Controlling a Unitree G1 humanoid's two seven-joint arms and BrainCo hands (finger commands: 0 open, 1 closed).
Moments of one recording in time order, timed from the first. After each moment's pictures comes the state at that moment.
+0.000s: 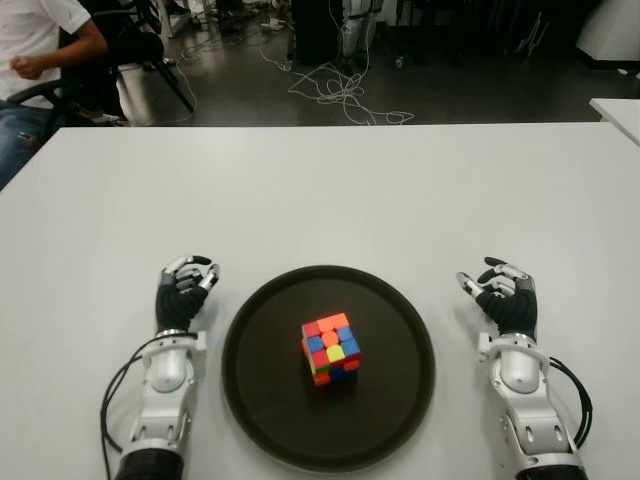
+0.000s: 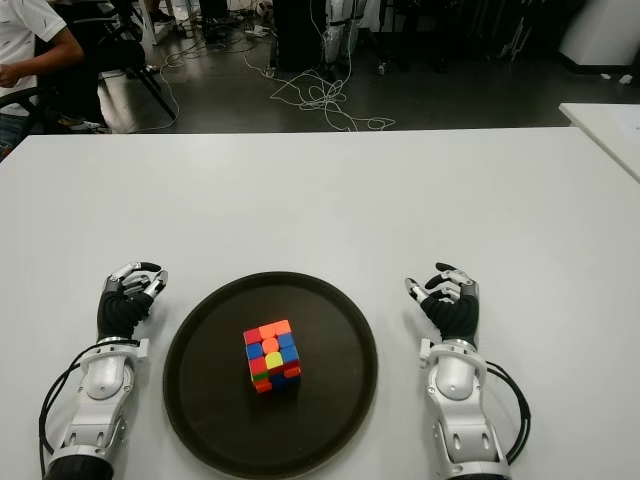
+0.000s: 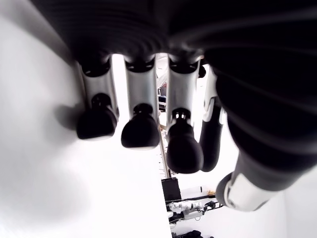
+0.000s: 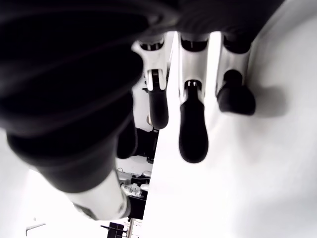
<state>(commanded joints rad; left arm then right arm) 0.01 0.03 0.10 0.46 0.07 -0.17 0.20 0.16 0.00 -0.03 0.15 -0.04 0.07 -0.37</state>
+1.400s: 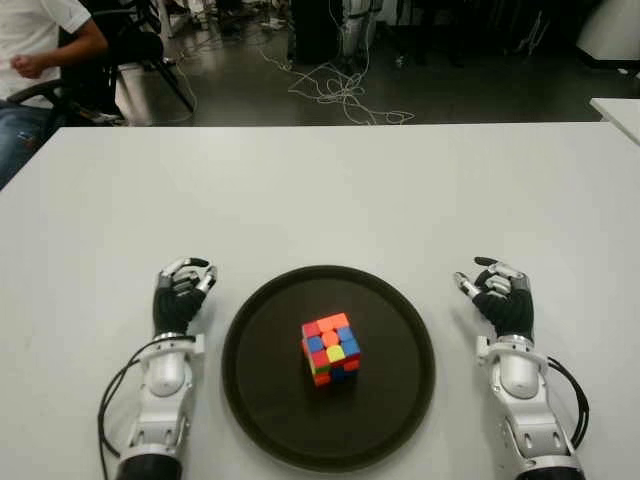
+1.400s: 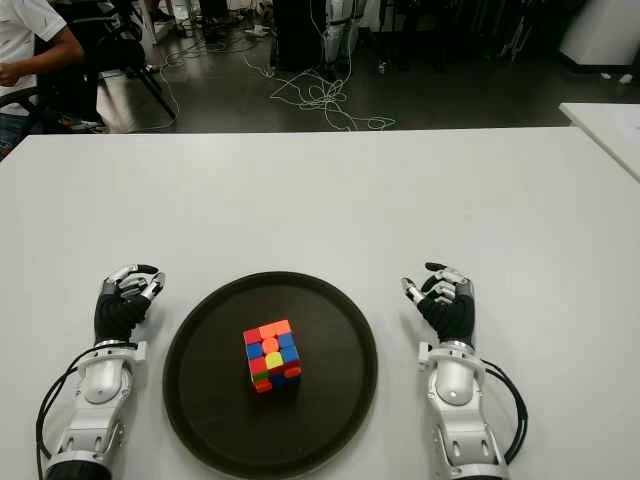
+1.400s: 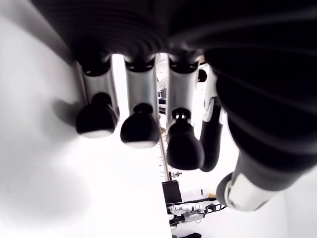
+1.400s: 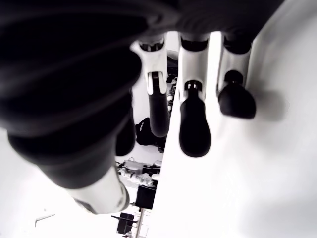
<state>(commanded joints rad) 0.03 0.02 0.11 0.43 0.04 -0.15 0.19 0.21 -0.01 -0.04 0.18 -0.07 -0.09 -0.34</state>
